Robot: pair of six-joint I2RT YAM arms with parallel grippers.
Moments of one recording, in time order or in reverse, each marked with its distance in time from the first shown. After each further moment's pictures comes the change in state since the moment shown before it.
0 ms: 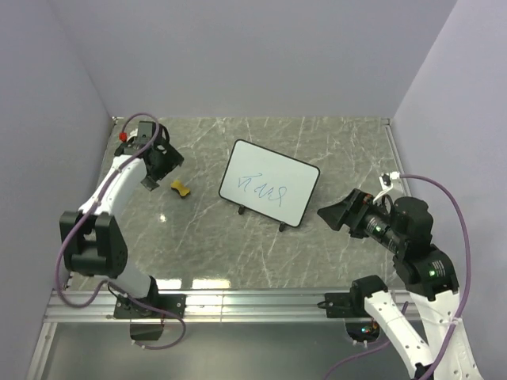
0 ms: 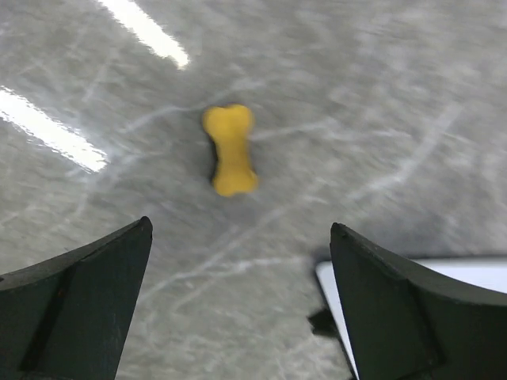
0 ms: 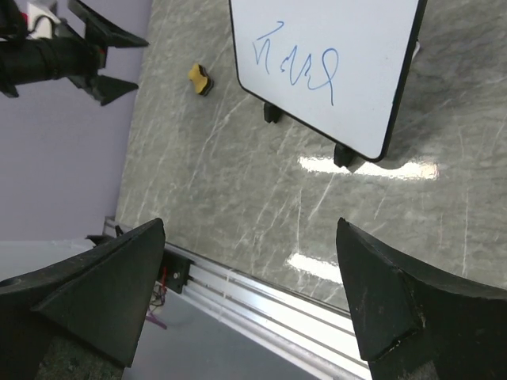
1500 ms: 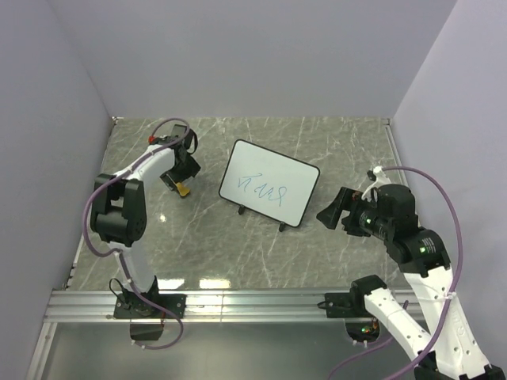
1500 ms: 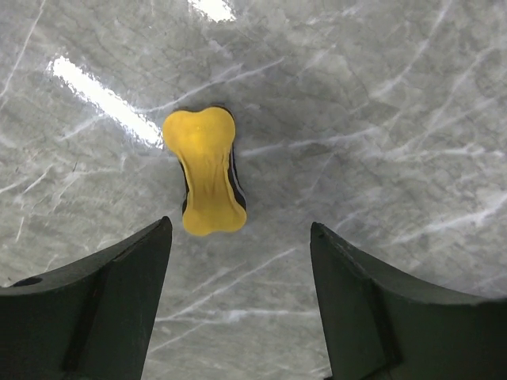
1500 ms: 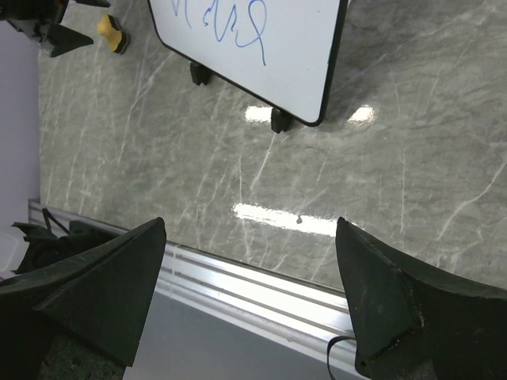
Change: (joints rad) left arm -0.137 0.287 0.112 -0.010 -0.116 -0.070; right arm 0.034 0.131 0.034 -0.129 0.087 -0.107
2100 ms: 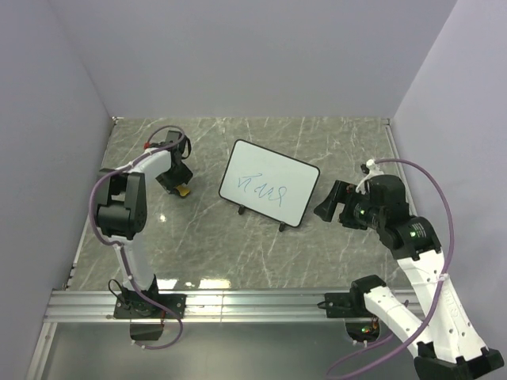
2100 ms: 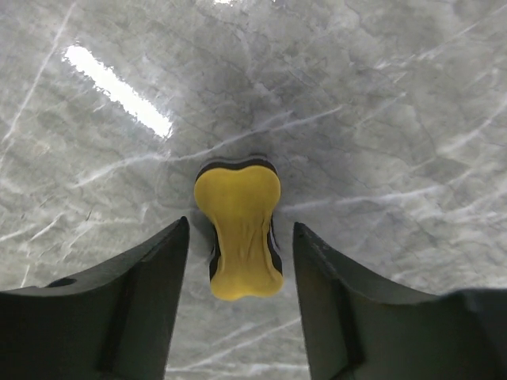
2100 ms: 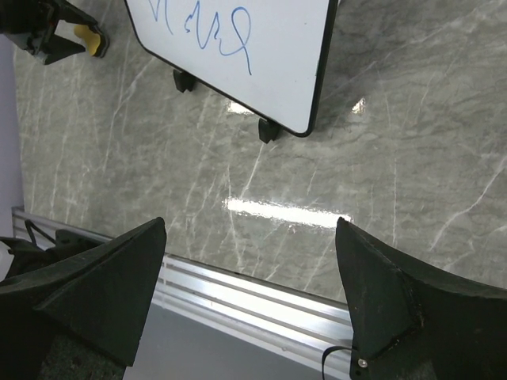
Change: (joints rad) left arm 0.064 0.071 -0.050 0.082 0.011 0.034; right arm 0.000 0.091 0.000 0.047 0.025 -0.016
